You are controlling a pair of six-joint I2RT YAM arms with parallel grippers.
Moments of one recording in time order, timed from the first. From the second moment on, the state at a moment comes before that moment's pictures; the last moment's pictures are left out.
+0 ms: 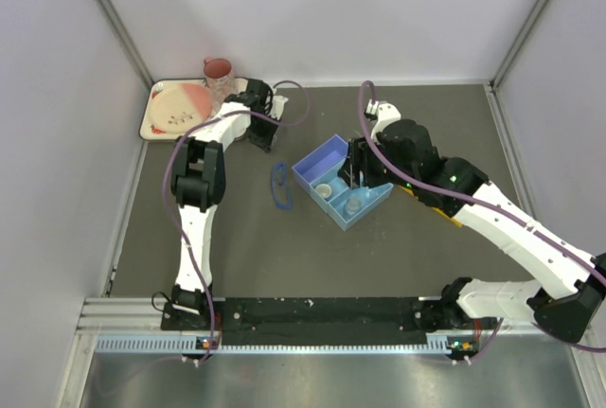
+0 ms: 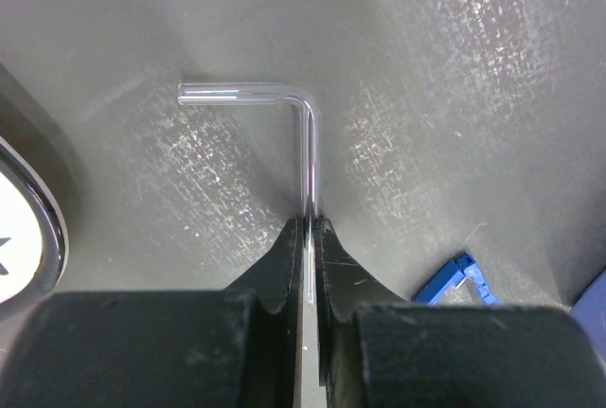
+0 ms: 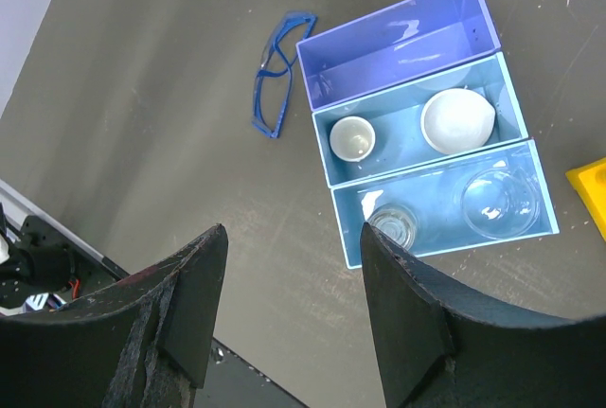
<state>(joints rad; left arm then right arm) -0.24 2.33 1.95 -0.78 0.14 0.20 0.80 1.17 1.26 -0.63 0.09 0.41</state>
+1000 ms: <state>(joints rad) -0.52 2.06 1.98 -0.88 0.10 0.17 0.80 1.16 1.26 -0.66 0.18 0.39</state>
